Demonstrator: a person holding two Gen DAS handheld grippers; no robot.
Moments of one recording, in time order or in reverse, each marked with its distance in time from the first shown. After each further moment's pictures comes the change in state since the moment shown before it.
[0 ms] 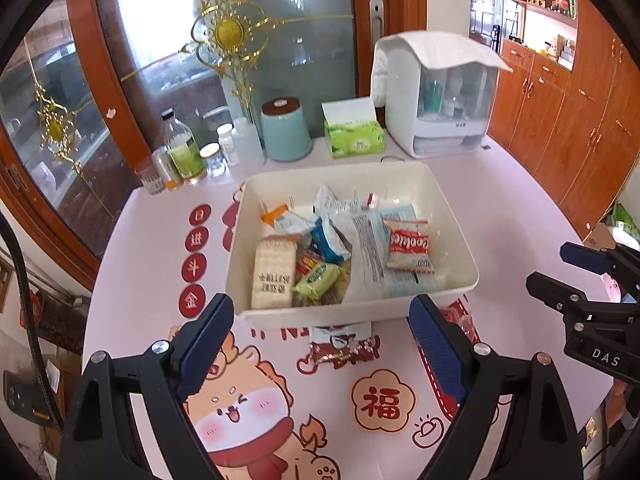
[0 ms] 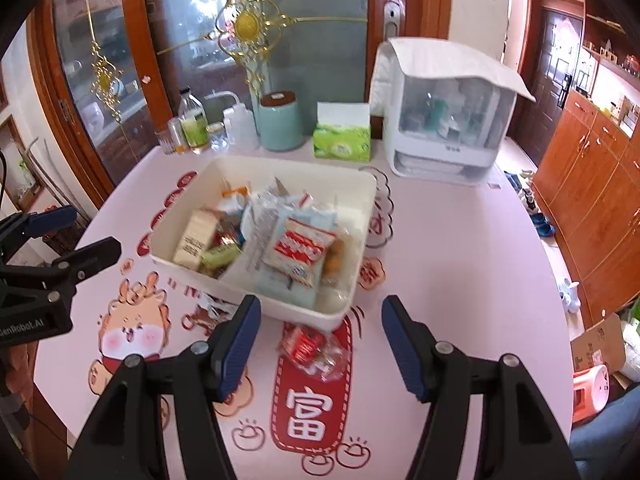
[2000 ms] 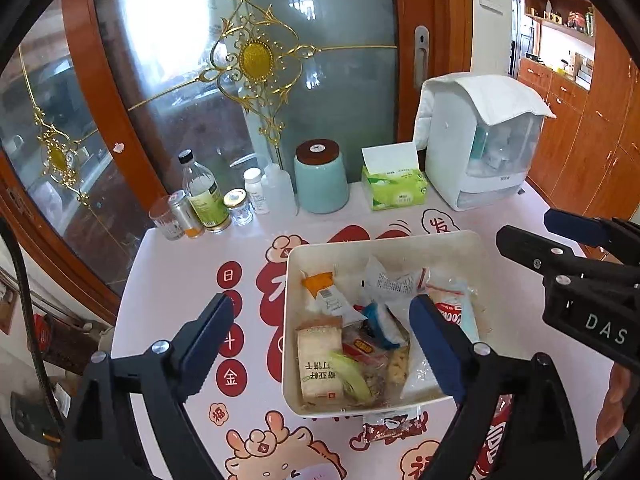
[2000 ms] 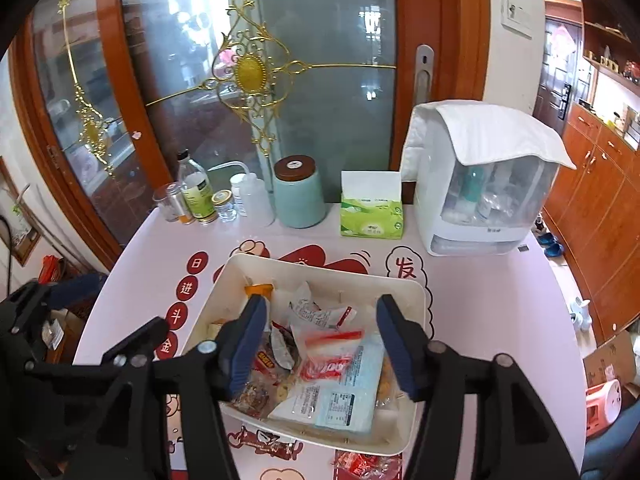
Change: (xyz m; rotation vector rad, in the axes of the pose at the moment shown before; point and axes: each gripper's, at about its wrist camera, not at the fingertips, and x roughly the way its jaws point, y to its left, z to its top) left arm 0.039 0.072 0.105 -0.005 -0.052 0.021; right arm 0.031 0.061 0.153 0.059 -0.104 0.005
